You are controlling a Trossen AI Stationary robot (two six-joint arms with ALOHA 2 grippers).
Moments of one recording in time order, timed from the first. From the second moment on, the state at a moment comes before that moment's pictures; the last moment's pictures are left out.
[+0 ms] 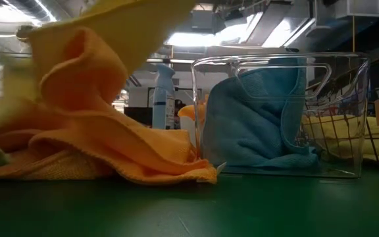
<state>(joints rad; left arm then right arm) -0.37 2.05 2.31 -1.31 -0.47 -0.22 0.67 1.18 0.82 -0.12 0.81 0.17</state>
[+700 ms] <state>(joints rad) -0.27 2.05 2.31 -0.89 -0.45 0.06 0.39 1.18 0.82 0.12 0.34 0.08</state>
